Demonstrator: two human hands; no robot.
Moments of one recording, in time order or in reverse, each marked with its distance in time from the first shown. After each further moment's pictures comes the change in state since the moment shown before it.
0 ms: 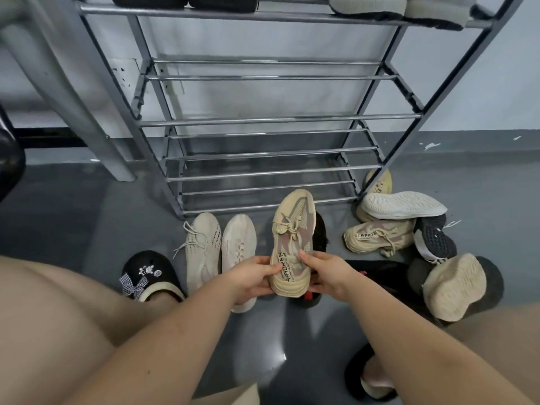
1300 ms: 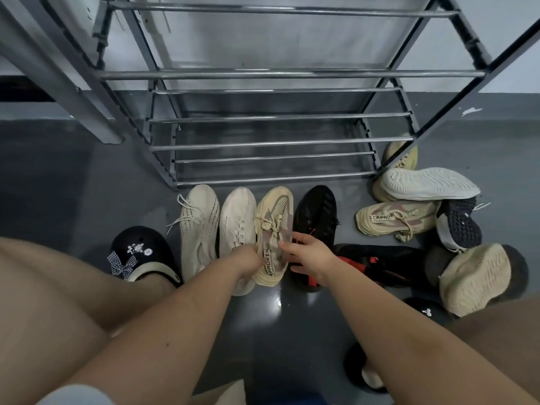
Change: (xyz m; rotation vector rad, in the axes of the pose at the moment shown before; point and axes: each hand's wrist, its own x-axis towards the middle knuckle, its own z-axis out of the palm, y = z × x) left_hand 0.065 -0.012 -0.031 0.811 0.273 -0.143; right_hand 0.065 0.010 0.018 -0.171 0.039 0.077
